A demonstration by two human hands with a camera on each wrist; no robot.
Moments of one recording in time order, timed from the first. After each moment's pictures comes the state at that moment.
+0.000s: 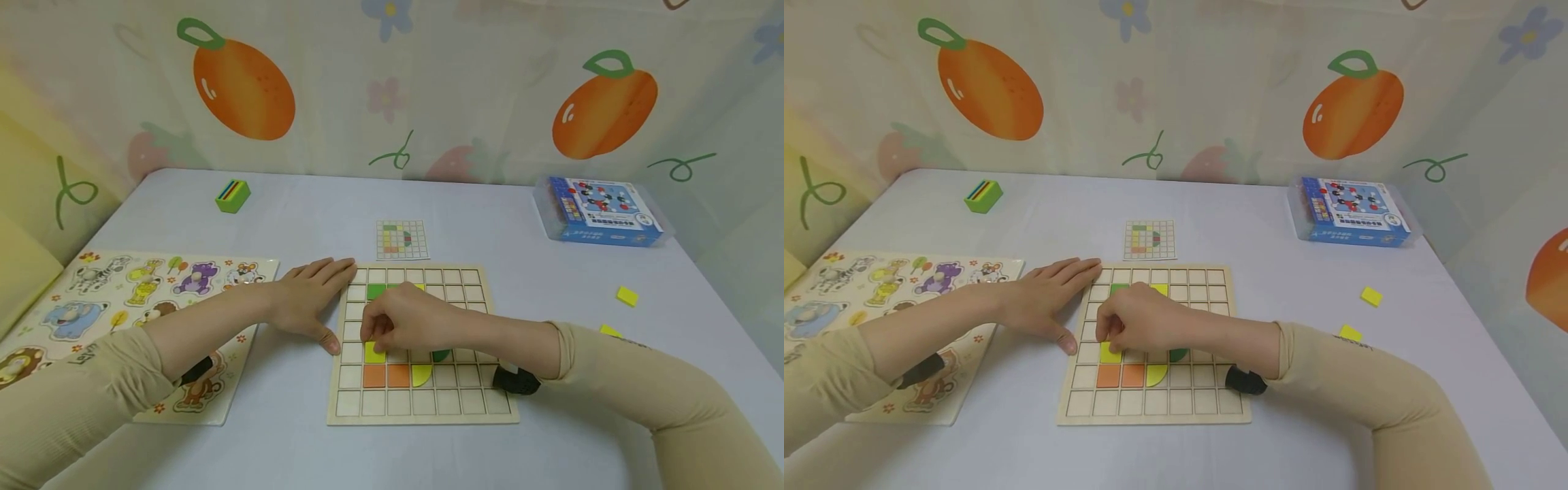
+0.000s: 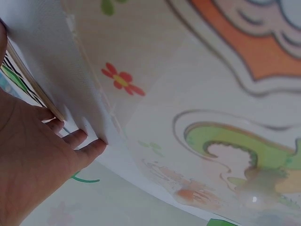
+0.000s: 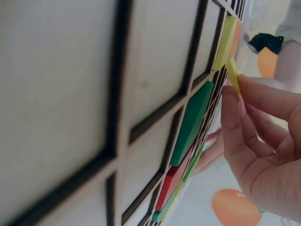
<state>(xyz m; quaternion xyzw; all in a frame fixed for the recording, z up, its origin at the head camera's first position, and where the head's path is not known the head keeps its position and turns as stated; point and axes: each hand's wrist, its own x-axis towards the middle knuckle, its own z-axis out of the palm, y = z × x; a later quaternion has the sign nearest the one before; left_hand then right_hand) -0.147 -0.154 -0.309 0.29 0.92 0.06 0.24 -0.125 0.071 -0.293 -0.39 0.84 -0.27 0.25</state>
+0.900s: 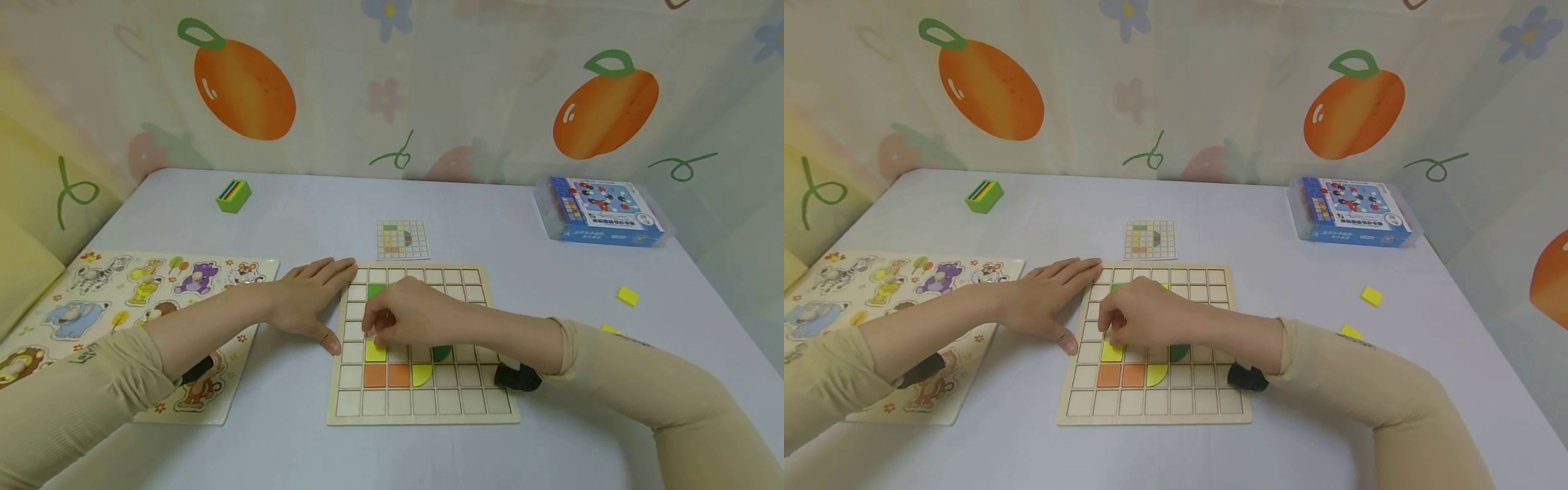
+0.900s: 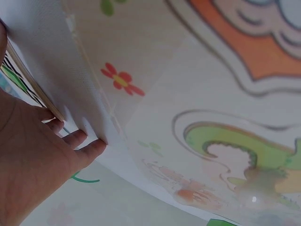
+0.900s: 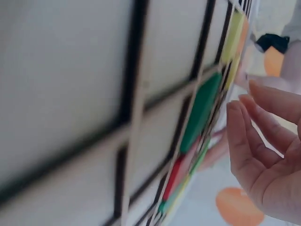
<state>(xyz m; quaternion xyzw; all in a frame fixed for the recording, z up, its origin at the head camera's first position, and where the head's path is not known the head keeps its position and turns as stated) -0.146 -0.154 -0.309 0.29 0.92 0.05 0.24 -0.130 0.075 -0.290 -0.40 0.86 -0.24 0.22</state>
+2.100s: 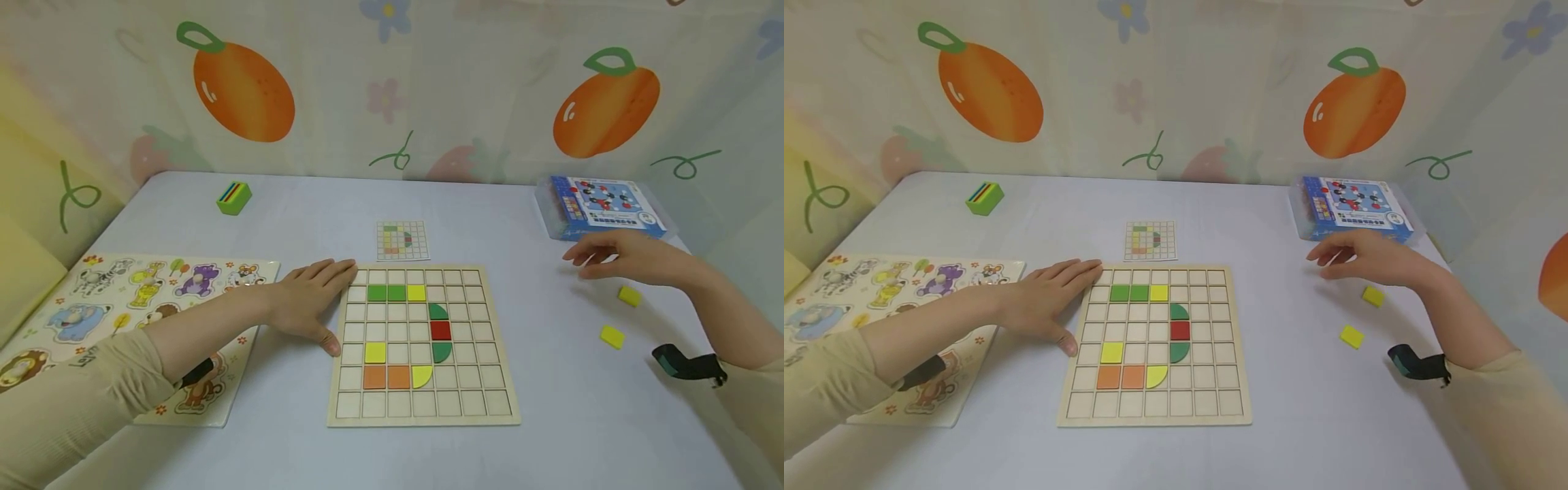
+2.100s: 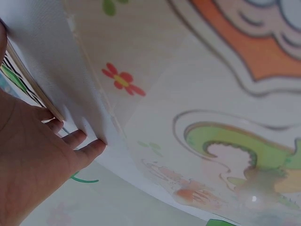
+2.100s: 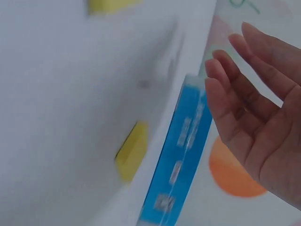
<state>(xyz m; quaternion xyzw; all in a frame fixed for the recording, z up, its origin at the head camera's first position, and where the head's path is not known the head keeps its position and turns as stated) -0.146 -0.154 -0.310 0.30 0.92 0.05 0.23 -0.190 0.354 -0.279 -0.20 0.94 -0.22 0.17</state>
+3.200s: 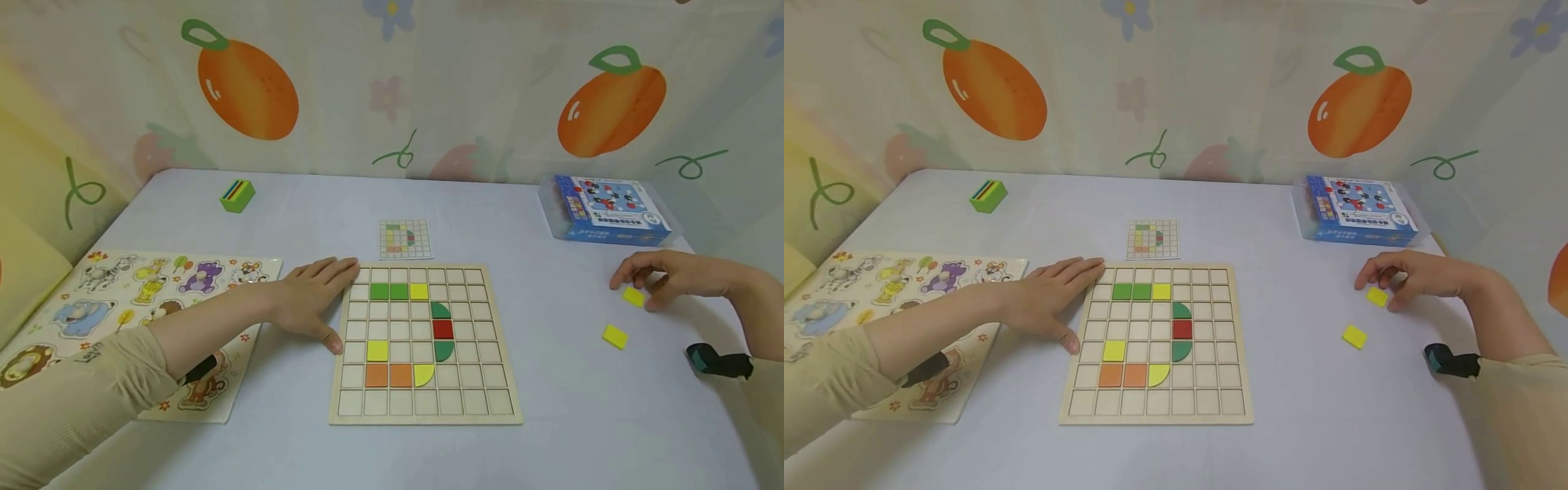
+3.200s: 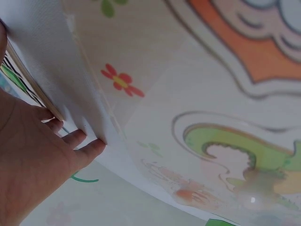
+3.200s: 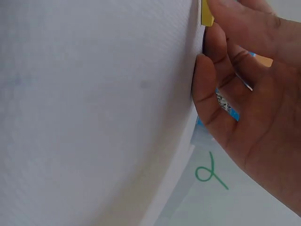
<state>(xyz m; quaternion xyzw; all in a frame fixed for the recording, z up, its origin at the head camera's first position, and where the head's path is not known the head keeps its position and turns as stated) -0.145 -0.154 -0.308 0.29 0.92 0.06 0.24 -0.204 0.440 -0.308 -0.20 0.88 -0.29 0.32</state>
